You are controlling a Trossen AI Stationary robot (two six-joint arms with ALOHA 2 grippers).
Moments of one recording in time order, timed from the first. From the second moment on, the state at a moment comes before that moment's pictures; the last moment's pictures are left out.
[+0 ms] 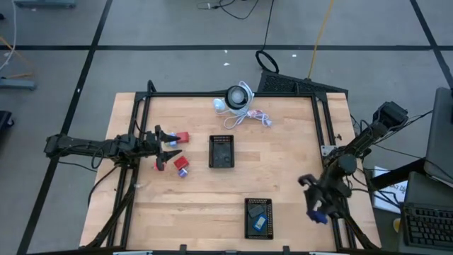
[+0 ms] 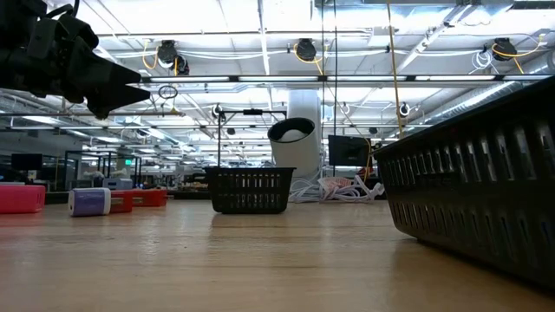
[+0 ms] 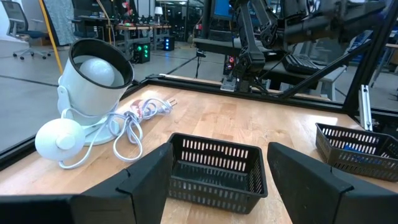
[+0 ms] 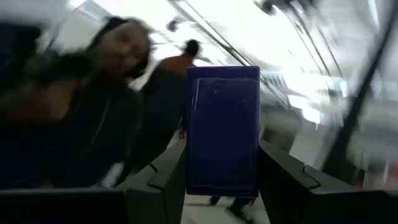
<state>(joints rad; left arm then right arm) -0.06 0.25 0.04 0.16 -0.21 -0.11 0.75 1.02 0.23 1.22 -0.19 -0.29</state>
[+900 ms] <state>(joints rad) -0.05 0.25 0.04 0.16 -0.21 -0.11 0.81 1.06 0.23 0.90 0.31 0.55</state>
